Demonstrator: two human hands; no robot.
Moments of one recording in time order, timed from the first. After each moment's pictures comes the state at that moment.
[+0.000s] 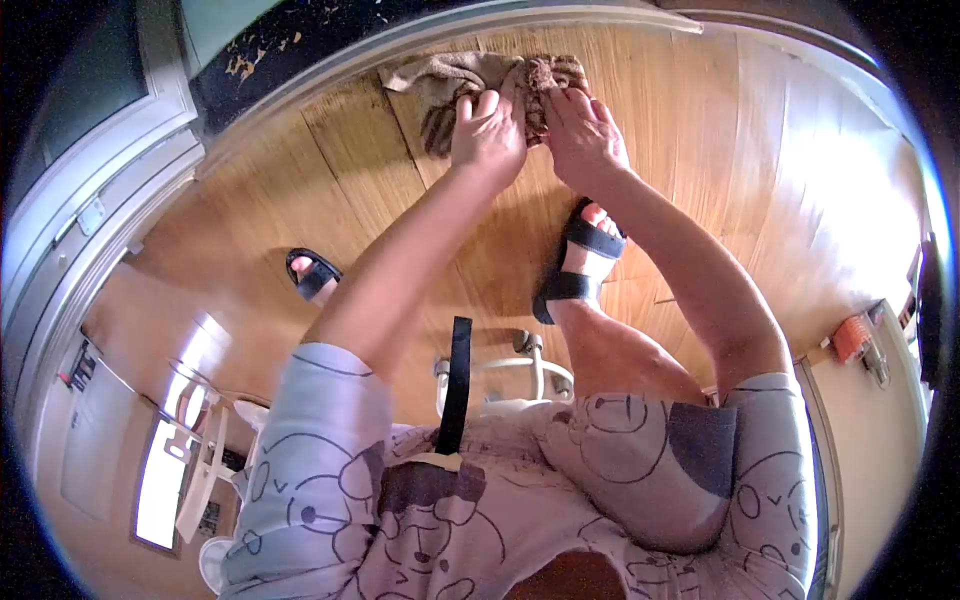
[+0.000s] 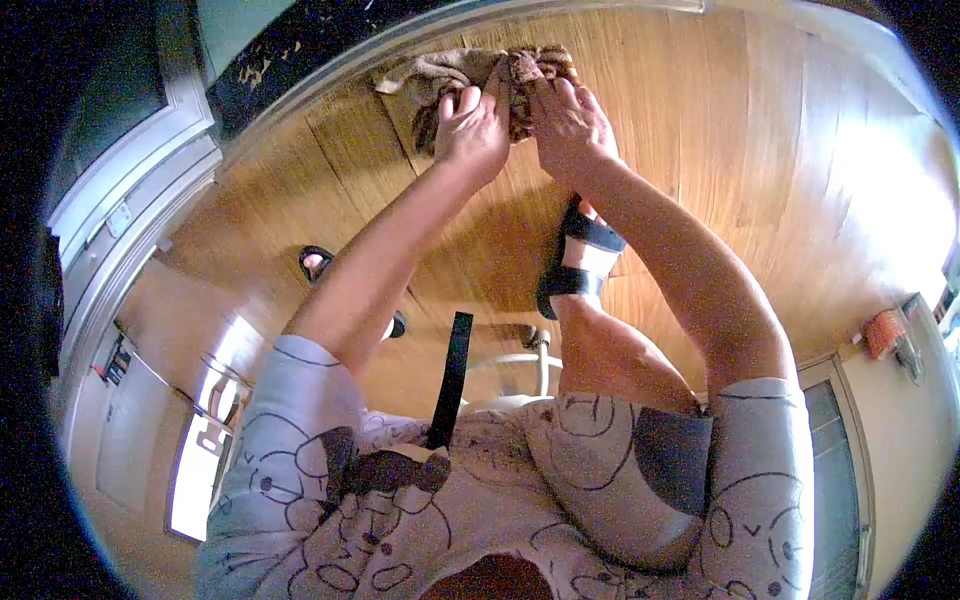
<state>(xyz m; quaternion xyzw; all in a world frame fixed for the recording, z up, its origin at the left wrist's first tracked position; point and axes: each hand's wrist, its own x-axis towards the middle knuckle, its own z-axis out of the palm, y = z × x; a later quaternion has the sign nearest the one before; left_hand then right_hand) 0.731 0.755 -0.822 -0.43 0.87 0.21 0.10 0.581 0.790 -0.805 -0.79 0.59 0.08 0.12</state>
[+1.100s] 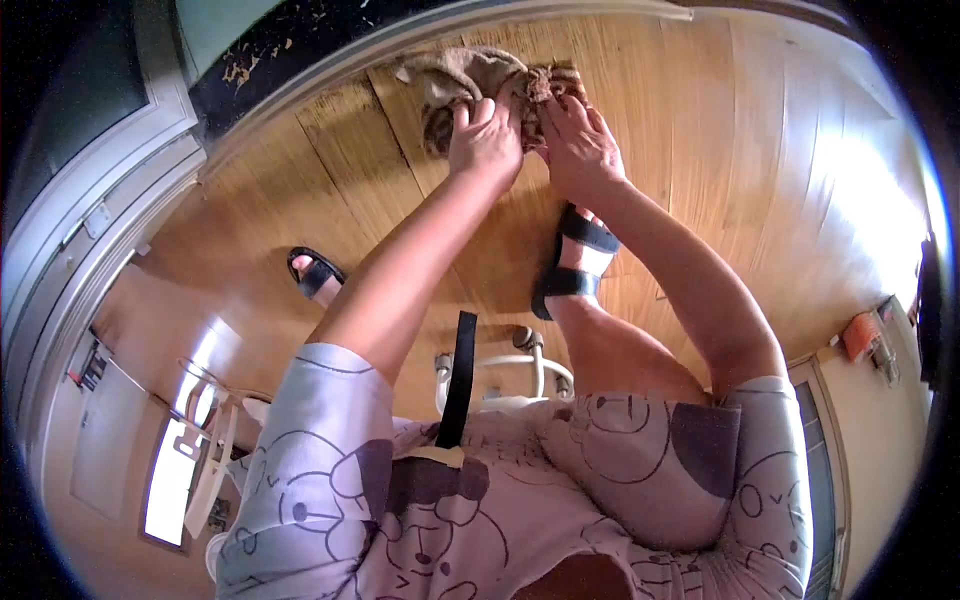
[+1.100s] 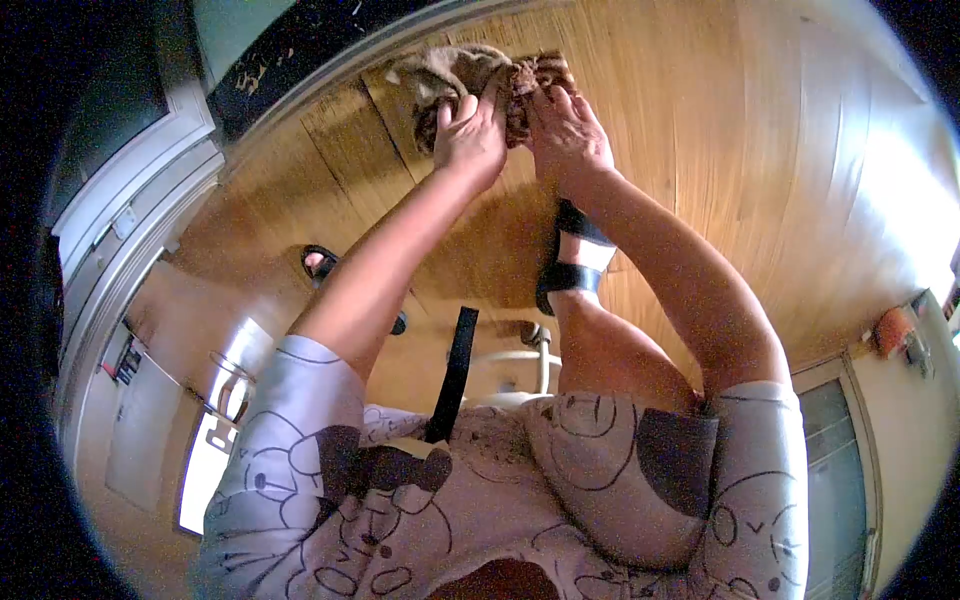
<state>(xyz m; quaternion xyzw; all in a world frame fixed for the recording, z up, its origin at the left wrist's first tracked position) 0.726 0.772 -0.825 -0.44 0.87 0.18 0.14 0.580 0.818 -0.801 -0.76 0.61 0.12 0.20</state>
